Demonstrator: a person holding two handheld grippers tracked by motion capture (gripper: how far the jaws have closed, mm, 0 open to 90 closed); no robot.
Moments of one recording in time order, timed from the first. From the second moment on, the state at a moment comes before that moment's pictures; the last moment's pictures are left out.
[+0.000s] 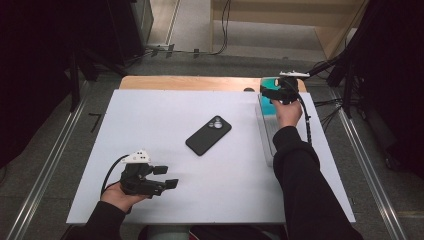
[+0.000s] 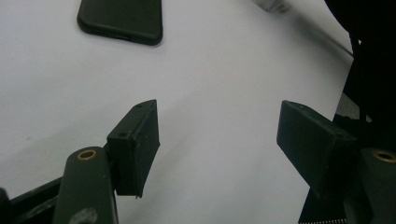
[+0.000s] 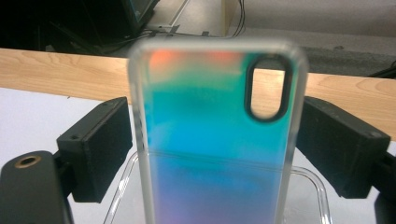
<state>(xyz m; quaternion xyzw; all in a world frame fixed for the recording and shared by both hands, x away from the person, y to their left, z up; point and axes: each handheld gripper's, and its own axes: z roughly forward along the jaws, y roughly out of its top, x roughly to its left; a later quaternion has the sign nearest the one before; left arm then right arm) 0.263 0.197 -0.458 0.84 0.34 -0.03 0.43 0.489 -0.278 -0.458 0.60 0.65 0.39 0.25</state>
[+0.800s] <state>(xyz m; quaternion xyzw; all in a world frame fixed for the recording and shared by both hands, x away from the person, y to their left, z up) 0.270 0.197 -0.458 0.83 0.36 -0.04 0.42 0.458 -0.285 -0.423 0.61 0.67 0.38 0.18</state>
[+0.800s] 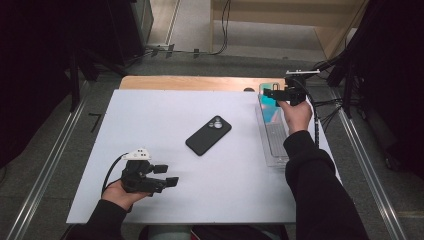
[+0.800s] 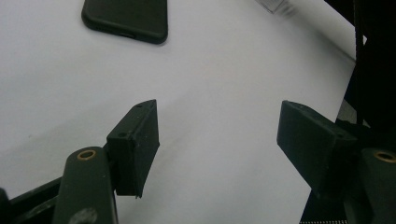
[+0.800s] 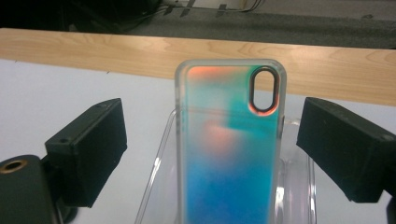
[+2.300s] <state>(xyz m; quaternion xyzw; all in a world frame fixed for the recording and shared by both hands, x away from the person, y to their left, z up) 0.288 0.189 -0.452 0.84 0.35 -0.04 0.42 0.335 -0.243 -0.419 0.45 0.77 0.44 0.06</state>
